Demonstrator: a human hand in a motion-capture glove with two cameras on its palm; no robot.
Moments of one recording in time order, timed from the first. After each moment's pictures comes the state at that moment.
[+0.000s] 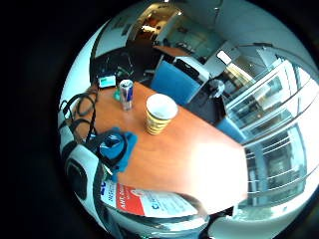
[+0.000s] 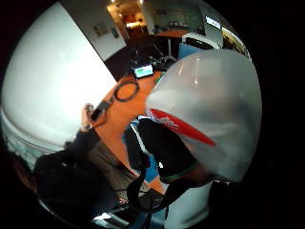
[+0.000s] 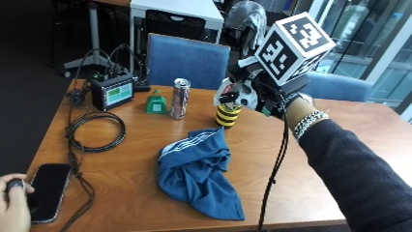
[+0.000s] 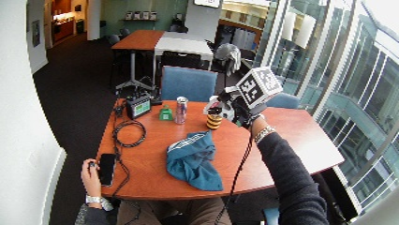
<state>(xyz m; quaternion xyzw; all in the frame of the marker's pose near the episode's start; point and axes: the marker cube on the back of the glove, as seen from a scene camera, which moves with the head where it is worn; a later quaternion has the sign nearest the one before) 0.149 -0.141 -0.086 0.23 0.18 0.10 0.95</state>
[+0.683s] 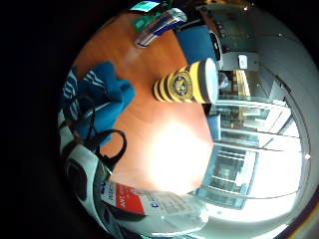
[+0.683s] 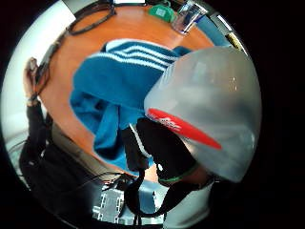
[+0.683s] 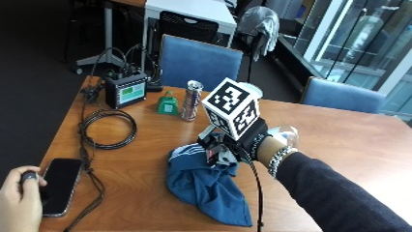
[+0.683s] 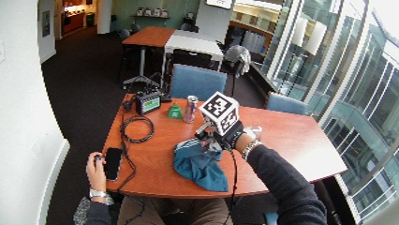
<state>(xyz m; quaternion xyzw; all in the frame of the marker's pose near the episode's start) 0.141 -0.159 0.054 -0.03 0.33 0.08 0.94</state>
